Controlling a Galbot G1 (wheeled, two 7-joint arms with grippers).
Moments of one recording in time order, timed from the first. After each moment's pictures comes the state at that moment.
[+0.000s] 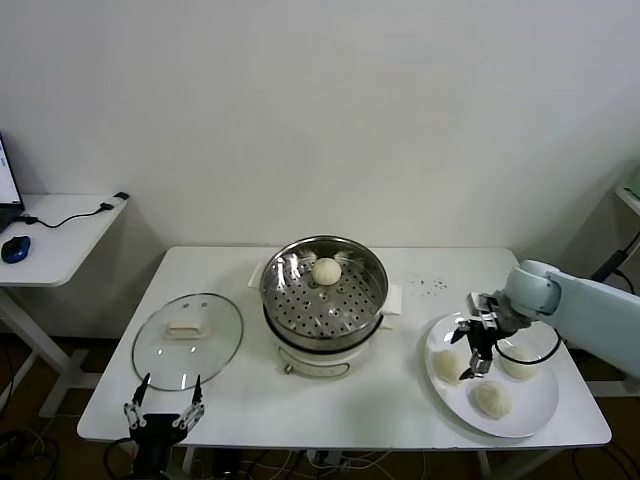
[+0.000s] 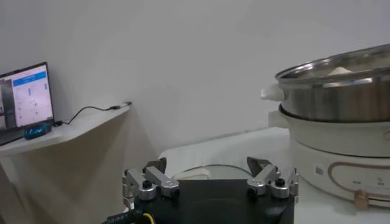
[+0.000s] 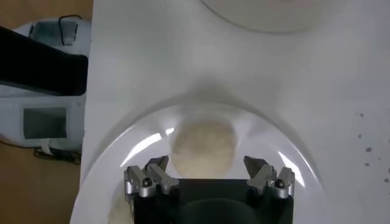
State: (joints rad) left arm 1.80 -1.55 -0.68 -2.06 0.13 -0.07 -0.02; right arm 0.14 0.61 -1.16 1.31 0.29 -0.29 -1.00
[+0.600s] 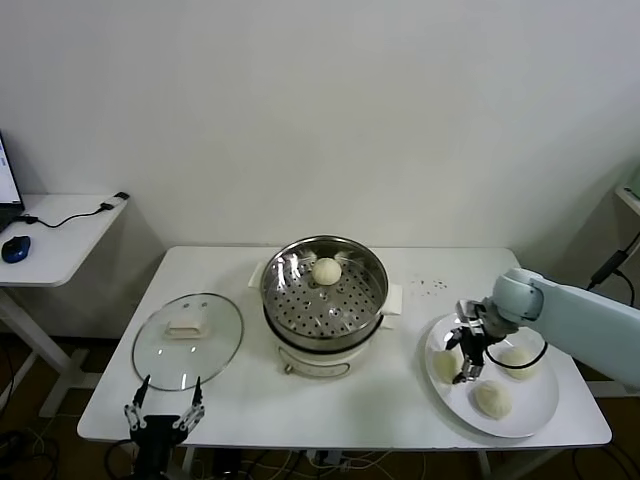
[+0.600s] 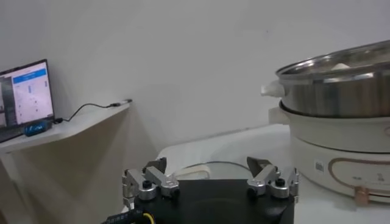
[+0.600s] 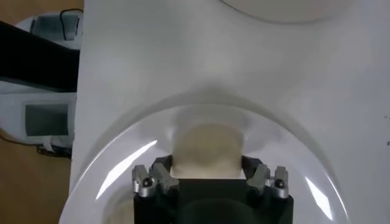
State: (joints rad) left arm 1.80 -1.55 -0.68 -2.05 0.13 -0.08 -0.03; right arm 0.11 0.64 -1.14 1.27 0.27 -0.28 -1.00
